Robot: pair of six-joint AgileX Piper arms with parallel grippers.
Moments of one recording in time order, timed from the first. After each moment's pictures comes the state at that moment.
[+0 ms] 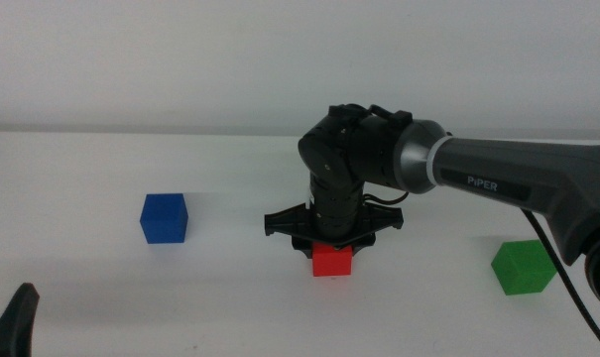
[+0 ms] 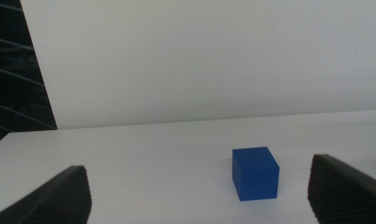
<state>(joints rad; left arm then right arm) -0.02 0.00 0.00 0.09 0.16 -0.10 0.72 2.21 -1.67 -0.20 1.02 0.79</state>
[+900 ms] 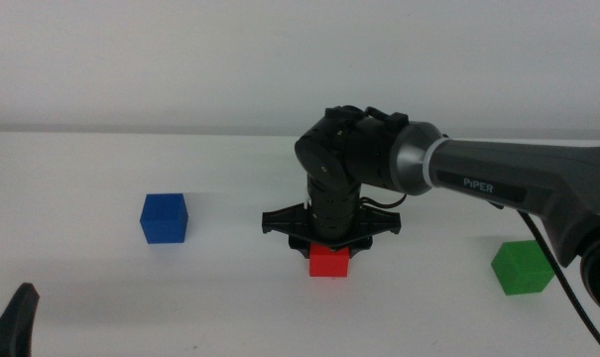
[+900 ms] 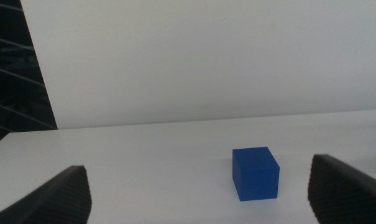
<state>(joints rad) -0.02 0.00 0.00 0.09 0.16 -0.10 0.73 2.22 -1.68 -0.20 1.03 0.86</state>
